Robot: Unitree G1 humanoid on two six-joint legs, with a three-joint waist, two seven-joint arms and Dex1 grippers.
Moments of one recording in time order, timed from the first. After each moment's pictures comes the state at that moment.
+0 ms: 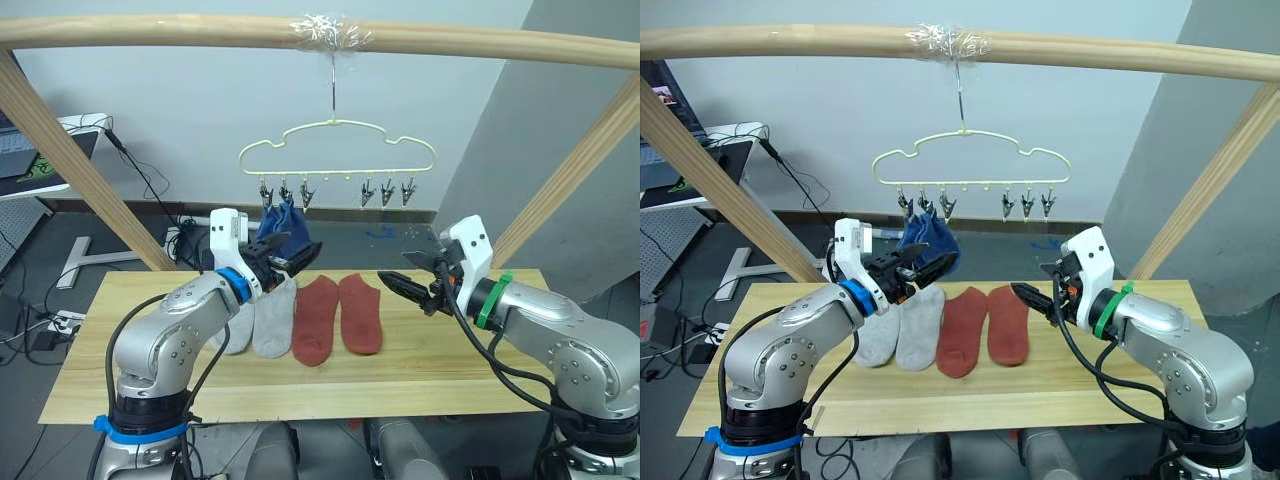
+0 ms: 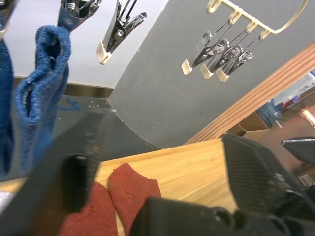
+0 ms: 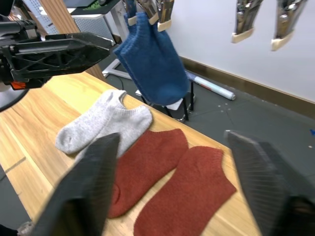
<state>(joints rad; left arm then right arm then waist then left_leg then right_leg) -0.31 0.39 0.12 -0.39 -0.69 0.86 -0.31 -0.33 -0.43 -0.12 -0.69 0.66 1.21 0.38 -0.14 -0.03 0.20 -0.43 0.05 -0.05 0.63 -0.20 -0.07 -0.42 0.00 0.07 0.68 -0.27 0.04</state>
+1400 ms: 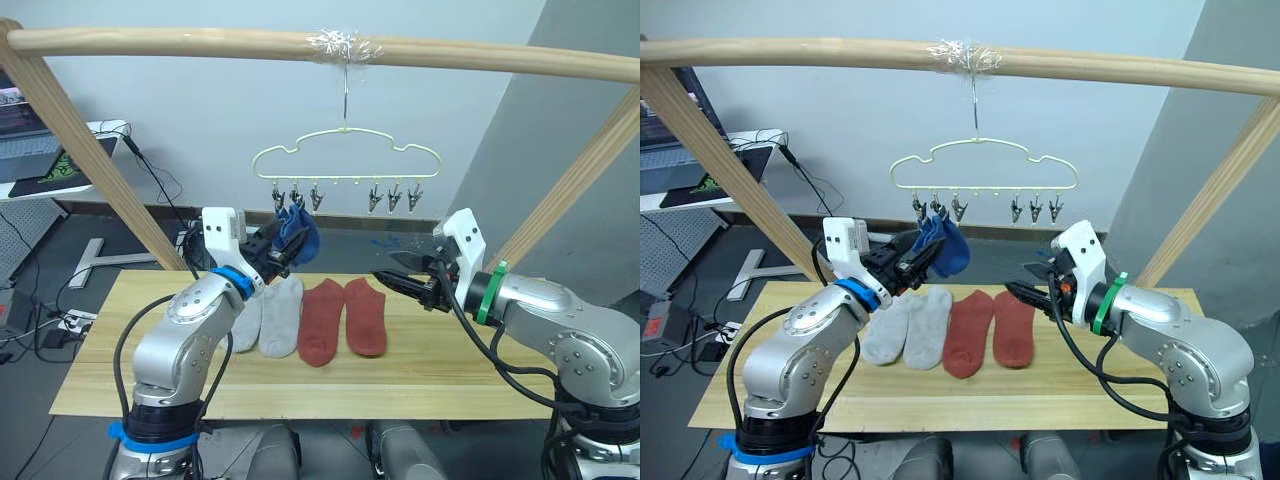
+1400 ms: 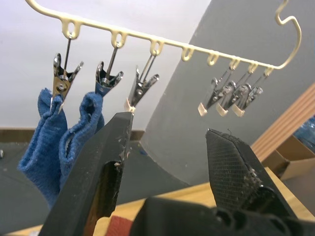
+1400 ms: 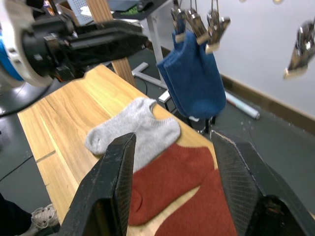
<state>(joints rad) -0.29 0.32 0.06 -0.38 -0.46 0.62 -0.28 -0.39 -0.47 -0.07 -0.66 0.74 1.16 0.41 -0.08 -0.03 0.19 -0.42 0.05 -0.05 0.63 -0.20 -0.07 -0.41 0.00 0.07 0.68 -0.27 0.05</state>
